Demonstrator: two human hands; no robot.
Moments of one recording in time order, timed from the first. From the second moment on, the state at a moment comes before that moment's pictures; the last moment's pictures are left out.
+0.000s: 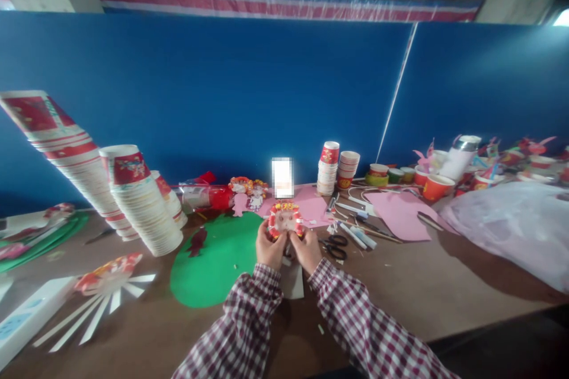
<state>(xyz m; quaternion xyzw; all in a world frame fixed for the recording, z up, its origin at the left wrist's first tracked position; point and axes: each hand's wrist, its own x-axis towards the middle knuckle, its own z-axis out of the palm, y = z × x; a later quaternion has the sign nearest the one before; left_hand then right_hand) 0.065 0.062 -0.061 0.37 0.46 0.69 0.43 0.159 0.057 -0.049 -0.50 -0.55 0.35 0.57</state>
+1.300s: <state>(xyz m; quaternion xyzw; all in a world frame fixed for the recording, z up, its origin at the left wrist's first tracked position) 0.063 0.063 -0.061 0.37 0.45 0.69 0.43 0.160 0.058 -0.050 -0.49 -0.54 0.37 0.57</state>
